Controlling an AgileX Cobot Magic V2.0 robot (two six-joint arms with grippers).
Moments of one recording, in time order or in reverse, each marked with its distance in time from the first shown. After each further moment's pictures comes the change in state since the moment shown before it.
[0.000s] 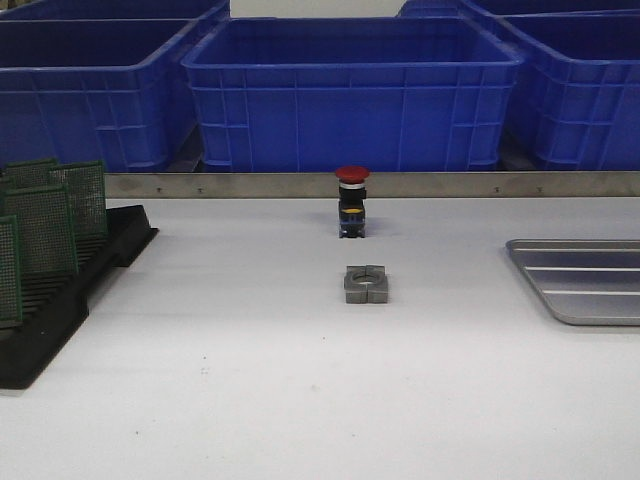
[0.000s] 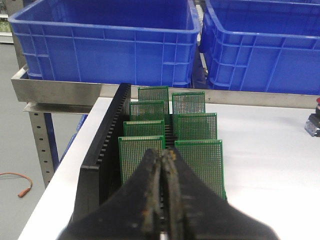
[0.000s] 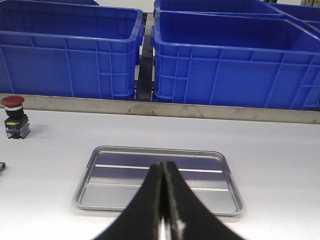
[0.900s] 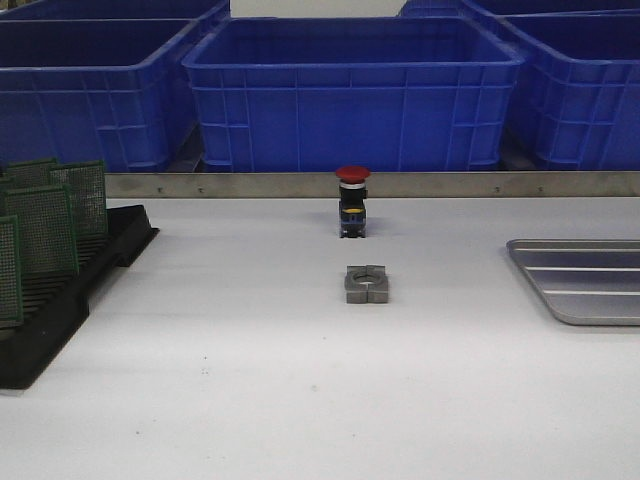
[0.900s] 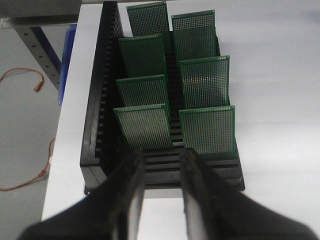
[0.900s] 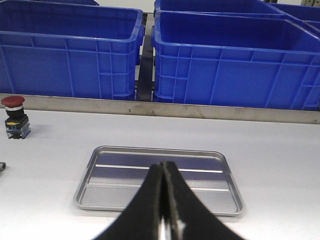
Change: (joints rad) left arm 0.000 0.809 -0.557 0.000 0.304 0.136; right arm 0.000 0.000 0.000 0.000 0.000 0.000
